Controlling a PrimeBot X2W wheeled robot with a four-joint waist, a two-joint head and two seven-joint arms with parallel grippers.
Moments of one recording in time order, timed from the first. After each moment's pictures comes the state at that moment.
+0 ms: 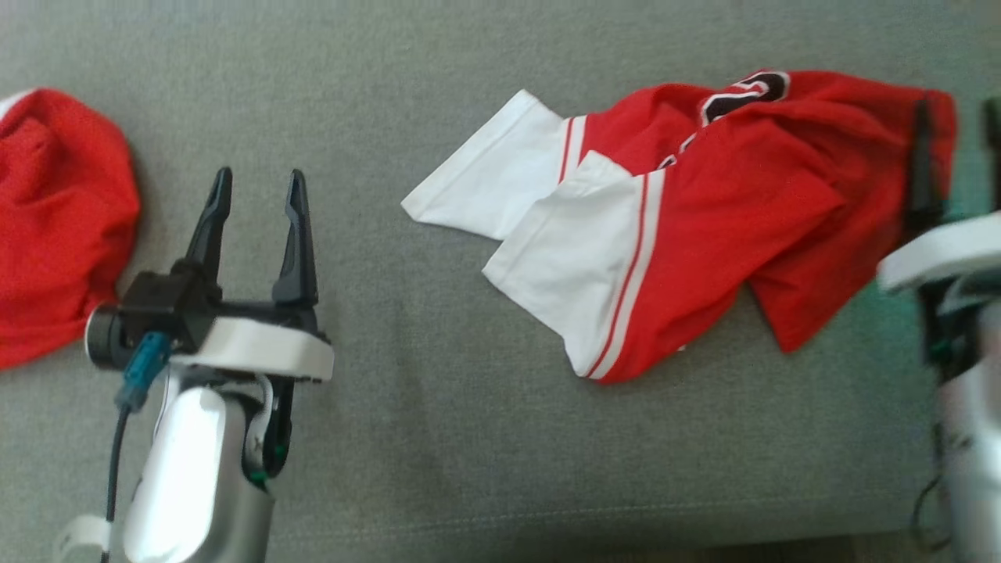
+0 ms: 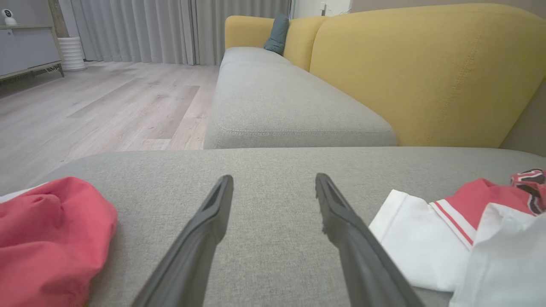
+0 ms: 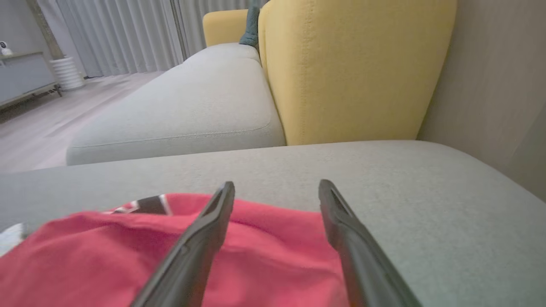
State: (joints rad) left arm -0.29 0.07 -0.15 0.17 -0.14 0.02 -0.25; right arm -0.53 -0.25 -0.10 0.54 0.22 0.13 -0.15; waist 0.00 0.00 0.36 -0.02
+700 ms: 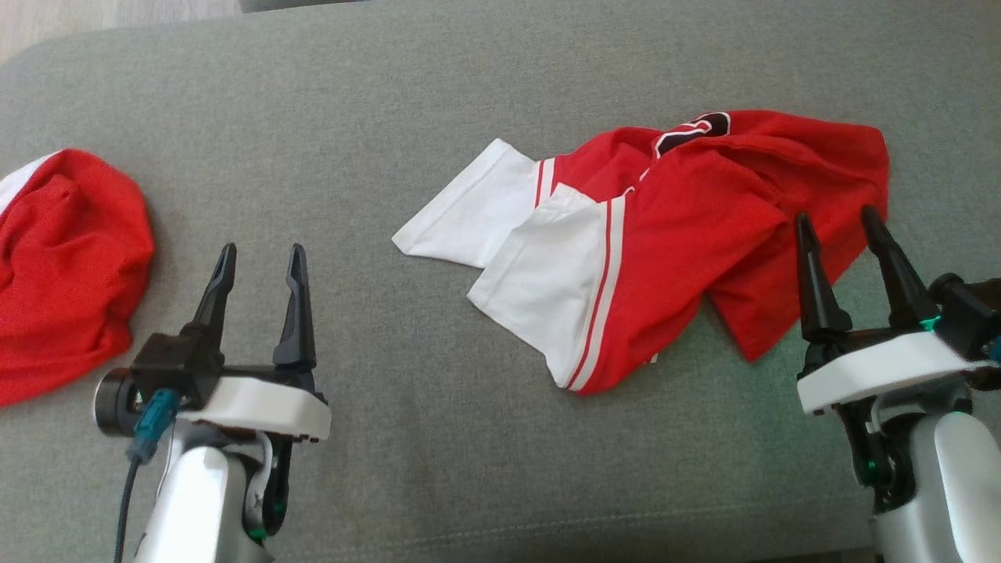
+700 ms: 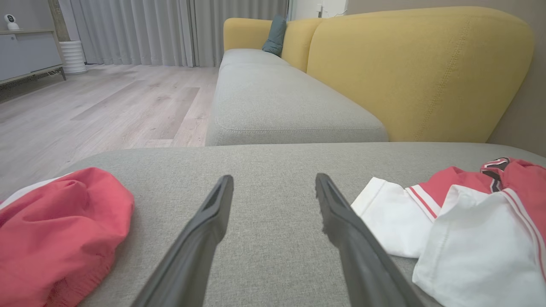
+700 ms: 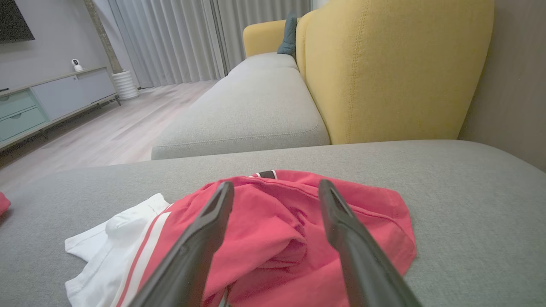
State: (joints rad) left arm -0.15 0.08 -0.13 0.17 -0.14 0.03 -0.25; right arm -0.14 -0.11 0.00 0.04 0.22 0.13 0.02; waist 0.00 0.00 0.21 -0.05
